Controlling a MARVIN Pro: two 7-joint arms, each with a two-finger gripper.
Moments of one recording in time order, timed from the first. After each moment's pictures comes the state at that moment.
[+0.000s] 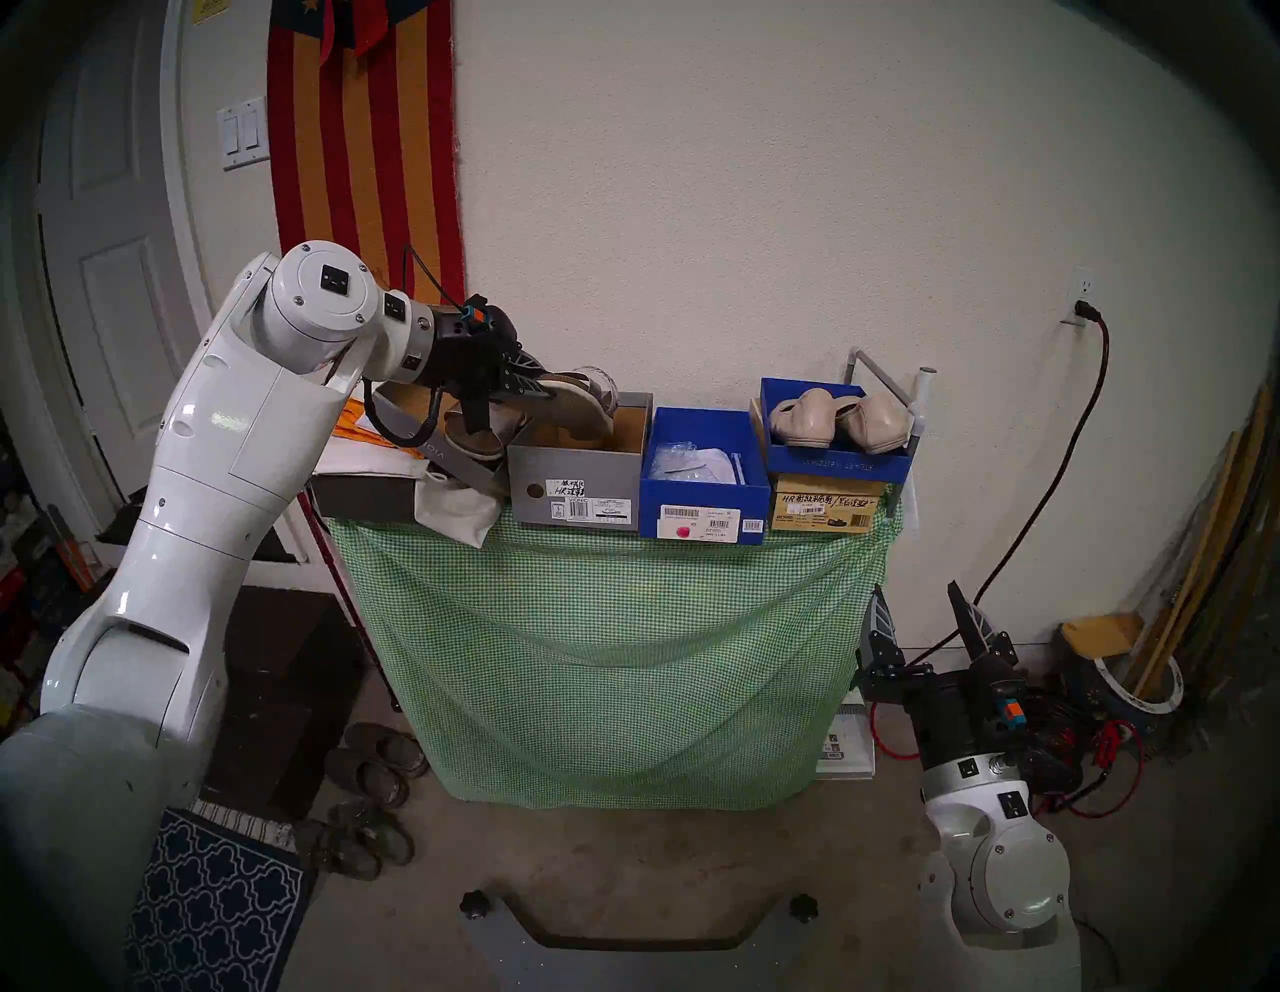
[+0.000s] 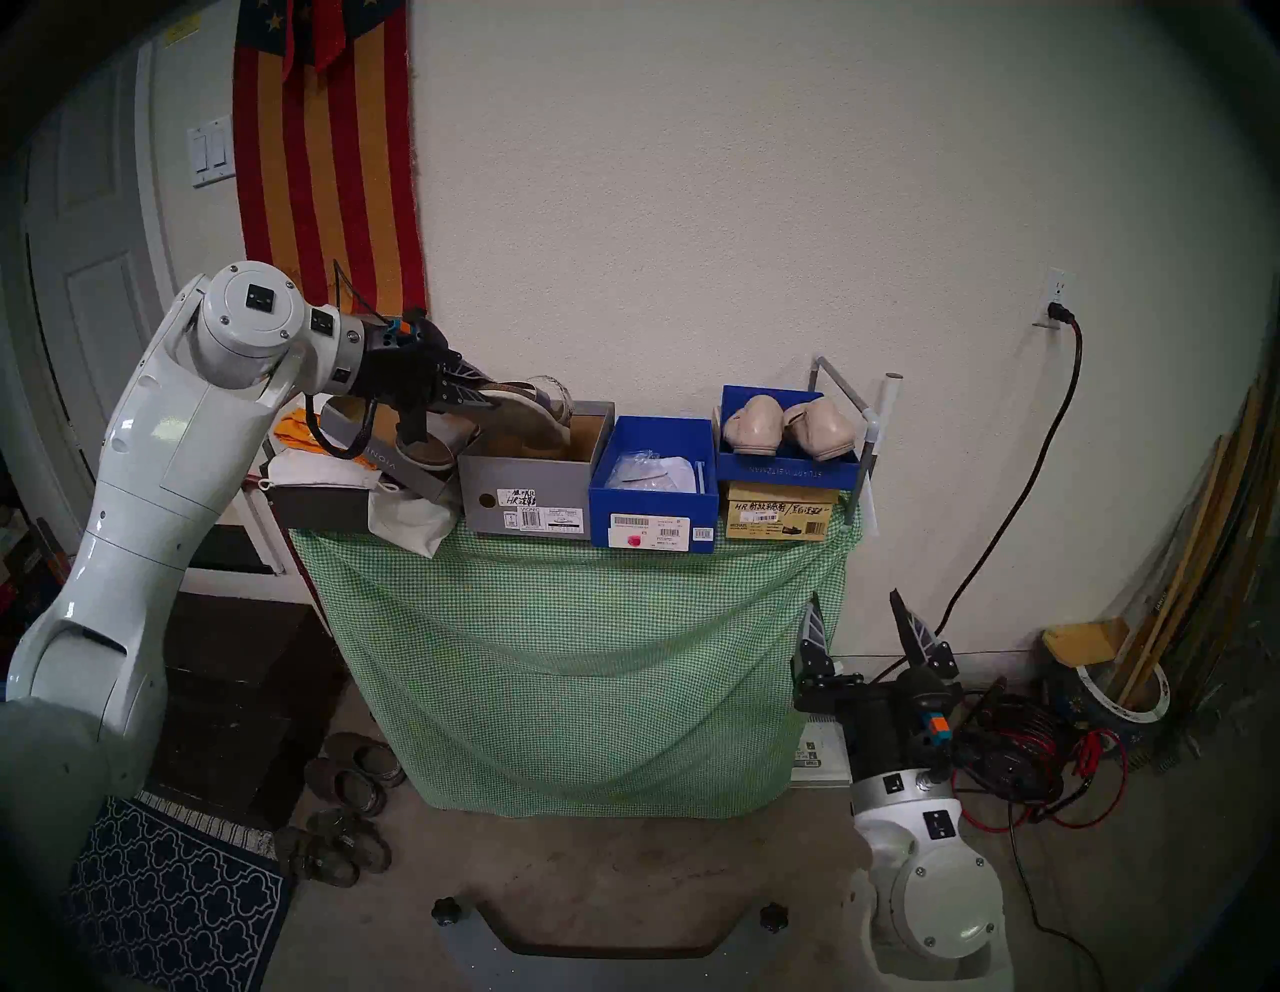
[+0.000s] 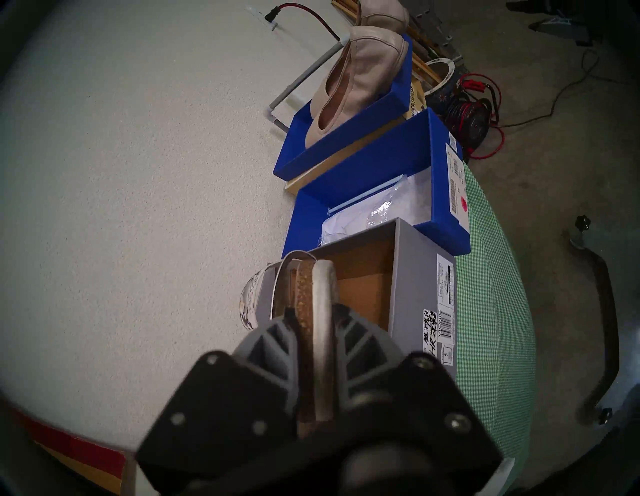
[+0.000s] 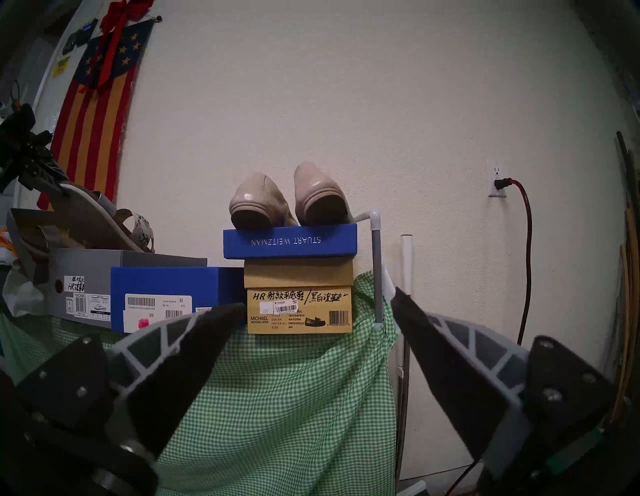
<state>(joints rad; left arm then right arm) 0.68 -1.01 -1.27 -1.48 0.27 0.19 -1.23 -2.16 -1.67 1.76 -2.16 0.05 -0.25 0.18</state>
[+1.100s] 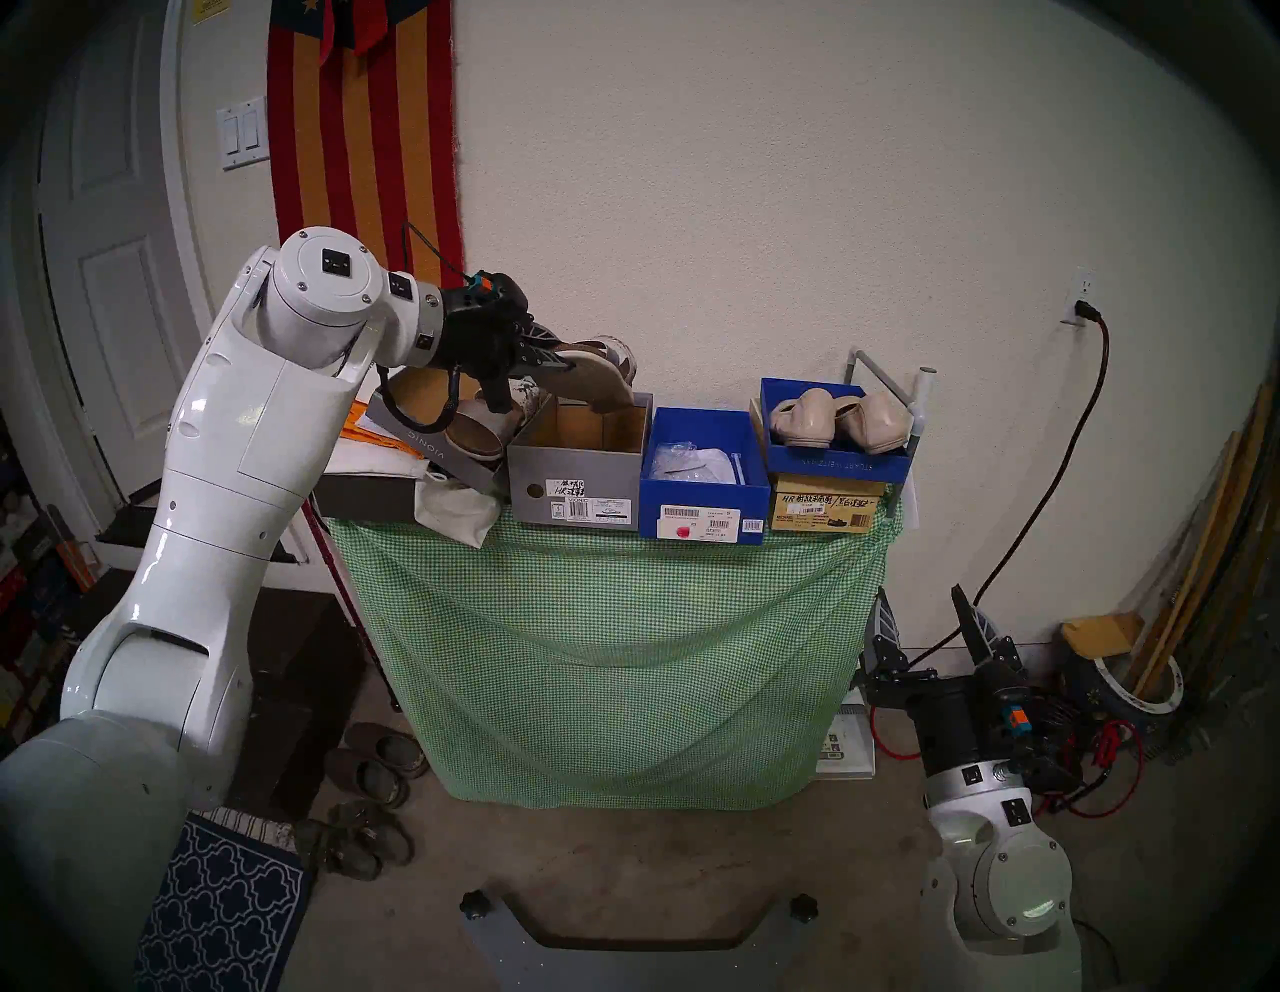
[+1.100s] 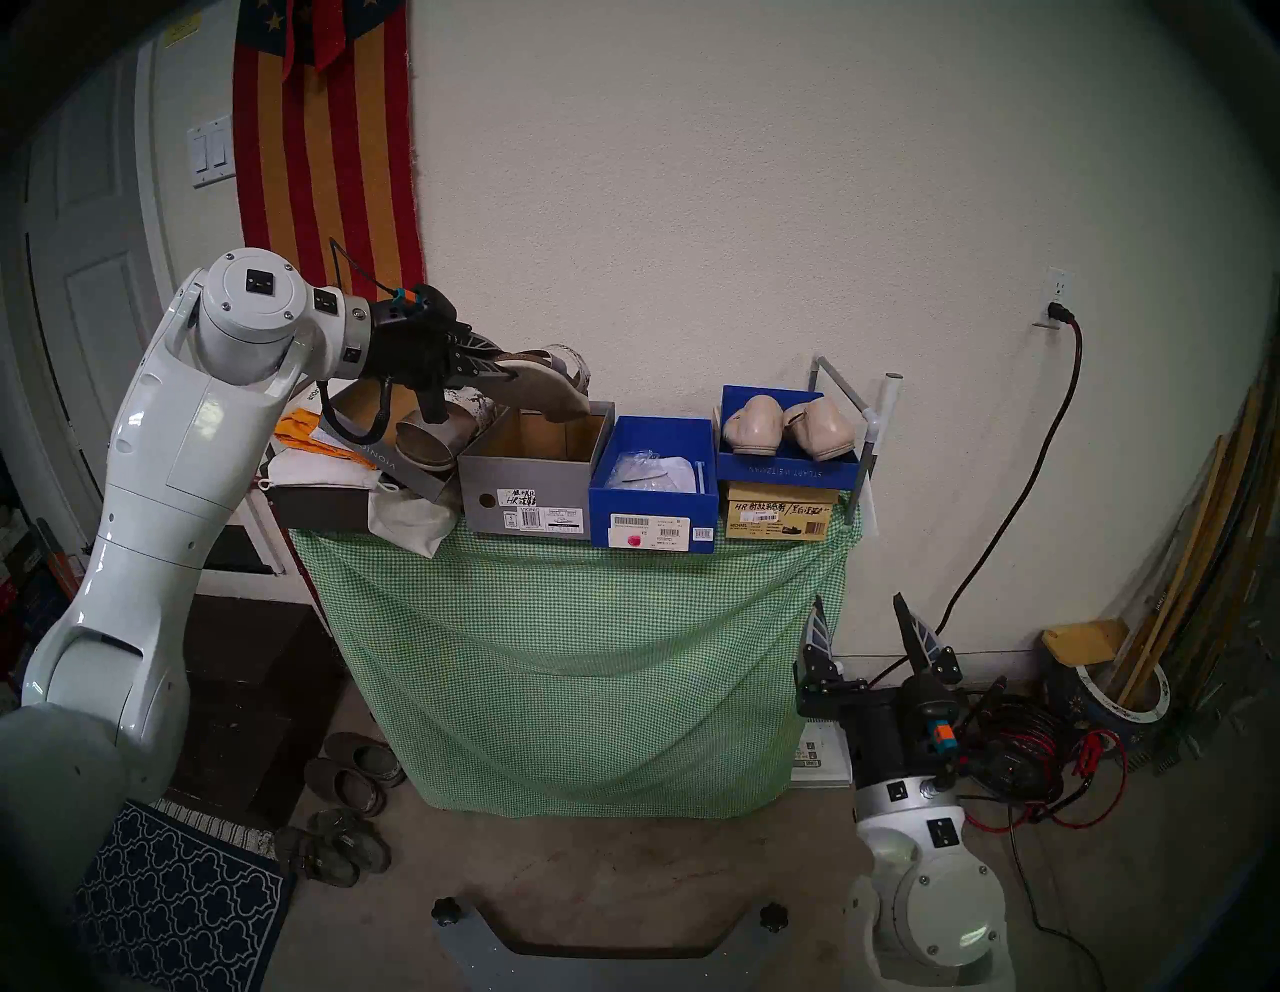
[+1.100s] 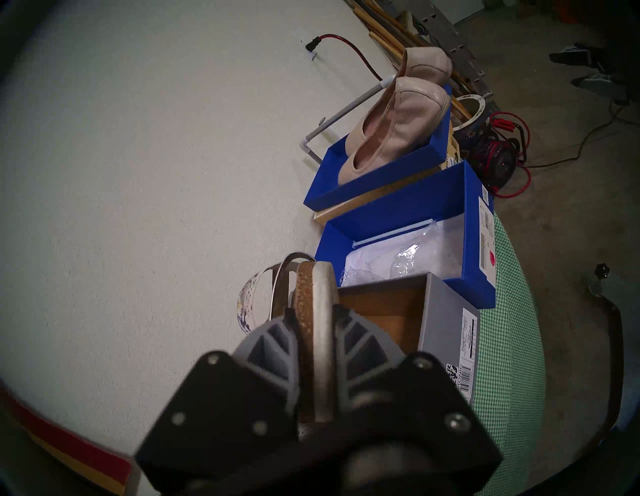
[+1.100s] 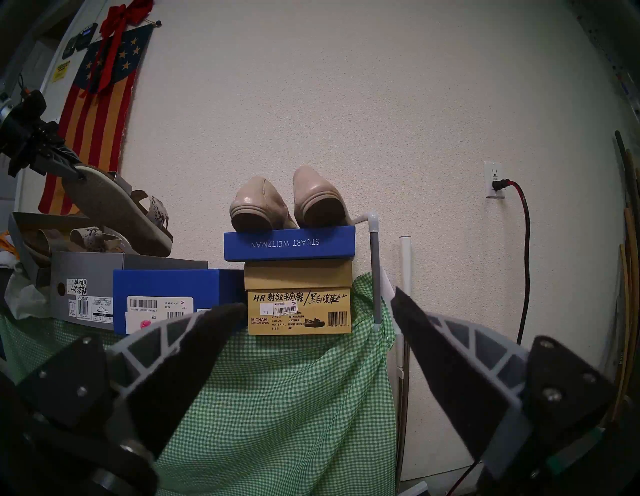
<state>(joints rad) 0.70 -1.06 -1.33 -1.53 0.24 0.24 -1.19 -2.17 -1.68 1.77 -2.16 0.06 -0.27 0.20</state>
